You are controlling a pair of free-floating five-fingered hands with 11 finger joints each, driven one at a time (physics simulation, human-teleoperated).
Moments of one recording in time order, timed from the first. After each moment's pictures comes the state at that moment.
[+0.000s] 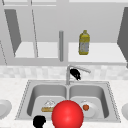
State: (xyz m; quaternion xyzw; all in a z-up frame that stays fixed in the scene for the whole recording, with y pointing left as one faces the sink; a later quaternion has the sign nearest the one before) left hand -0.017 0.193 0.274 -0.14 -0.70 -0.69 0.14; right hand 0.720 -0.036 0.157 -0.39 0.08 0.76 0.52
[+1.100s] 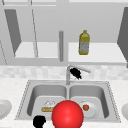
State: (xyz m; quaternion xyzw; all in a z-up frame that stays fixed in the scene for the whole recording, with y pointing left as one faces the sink) left hand -0.017 0.193 0.274 -0.14 -0.70 -0.69 0.14; right hand 0.720 -0.035 0.161 -0.42 0.11 0.75 0.50
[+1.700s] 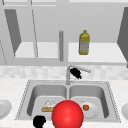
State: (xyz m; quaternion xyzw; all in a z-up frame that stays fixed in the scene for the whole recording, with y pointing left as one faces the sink) left hand -0.017 0.193 0.274 -0.14 -0.70 -0.69 0.14; right hand 0.720 -0.035 0.161 -0.42 0.11 0.75 0.50
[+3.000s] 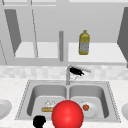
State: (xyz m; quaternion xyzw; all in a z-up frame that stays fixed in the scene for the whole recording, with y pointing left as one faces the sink) left hand -0.017 0.193 0.274 -0.14 -0.70 -0.69 0.14; right hand 0.720 -0.025 0.166 -0.52 0.29 0.70 0.39
